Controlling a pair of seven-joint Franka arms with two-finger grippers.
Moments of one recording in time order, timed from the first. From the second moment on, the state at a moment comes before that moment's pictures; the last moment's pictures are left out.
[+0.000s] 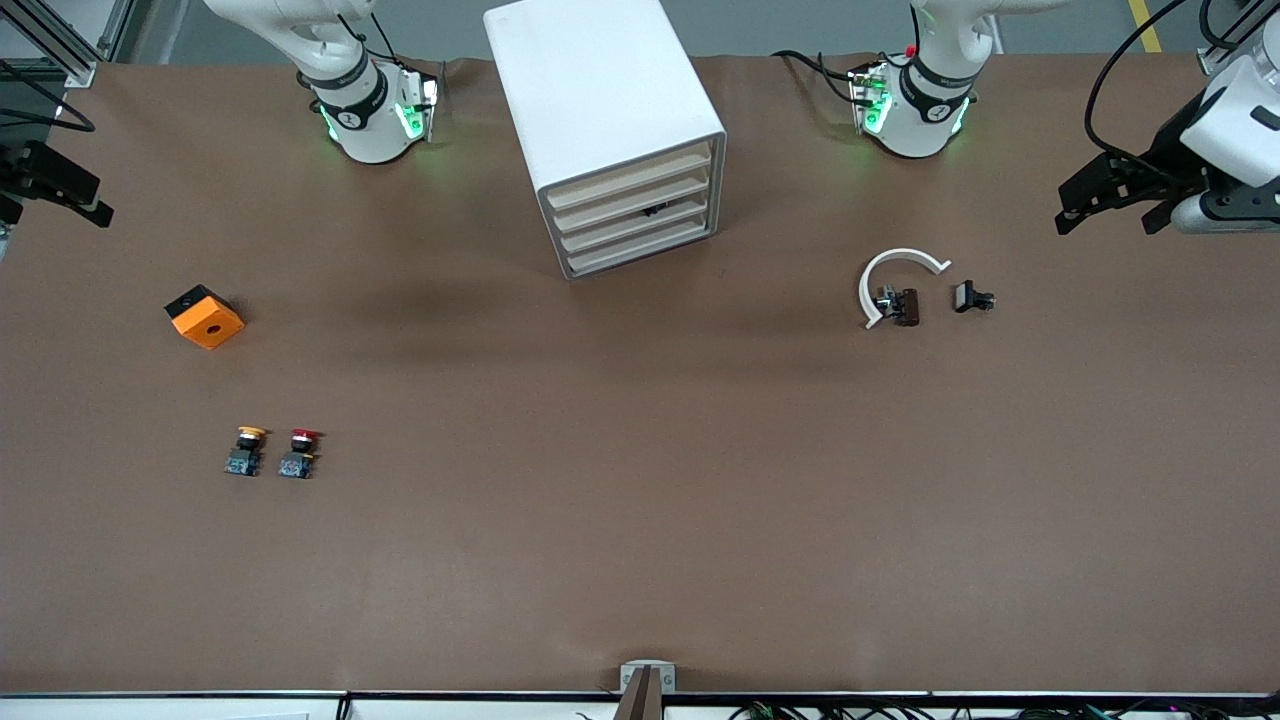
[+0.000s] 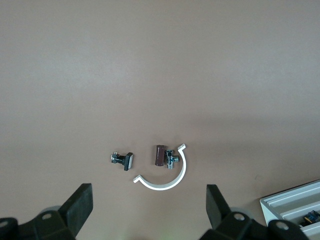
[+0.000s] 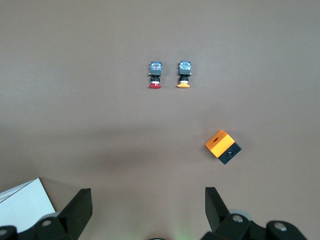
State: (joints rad) left arm 0.01 -0.16 -0.08 -1.76 -0.05 1.61 -0.08; right arm -0.01 -0.11 -0.08 -1.59 0.00 1.47 -0.03
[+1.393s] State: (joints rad) left arm -0.05 0.18 -0.09 -1.75 -0.06 1.71 -0.08; right arm -0.01 -0.11 -0.08 -1.60 0.00 1.47 -0.03
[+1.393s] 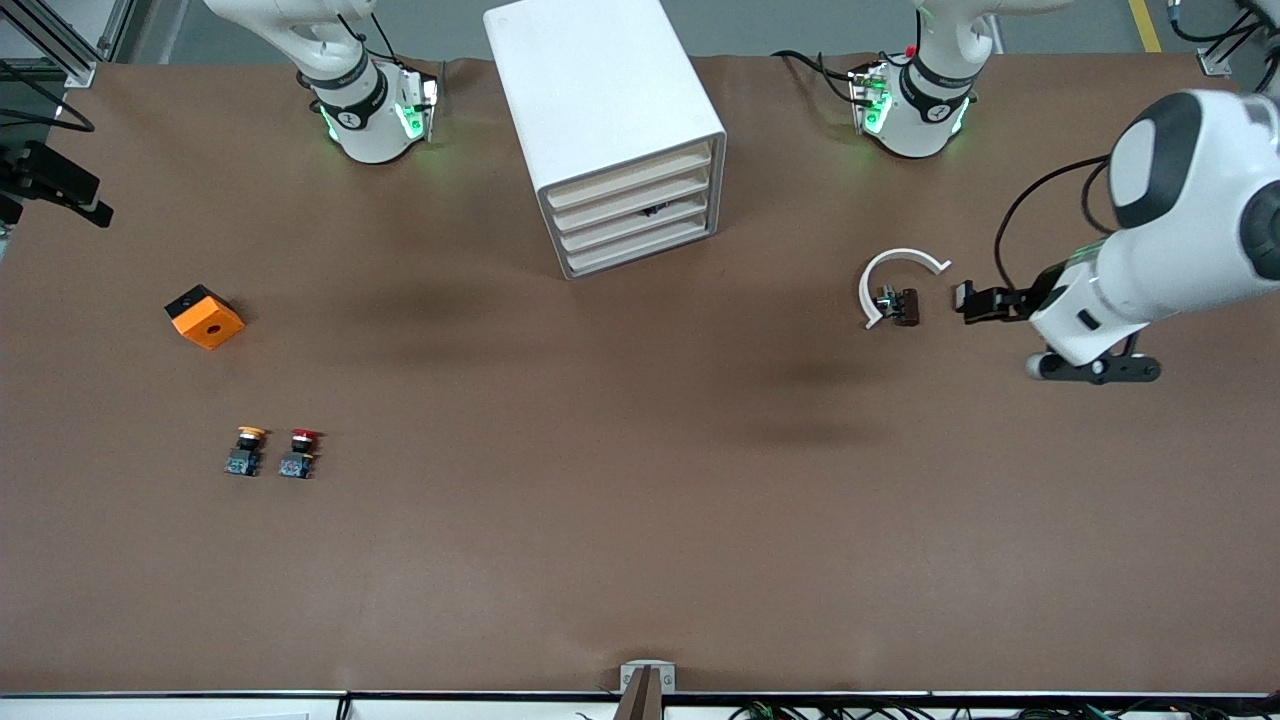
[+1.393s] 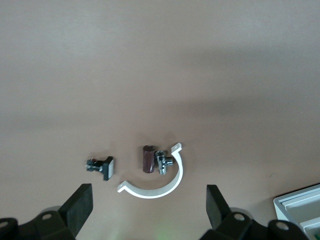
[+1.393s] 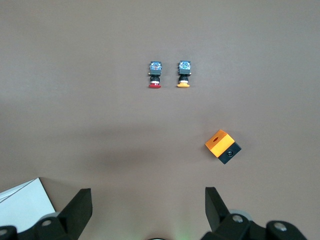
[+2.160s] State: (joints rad) left arm -0.12 0.36 -0.09 -1.74 -0.07 1.81 -0.14; right arm -0.01 -0.11 -0.08 -1.60 0.00 1.47 -0.03
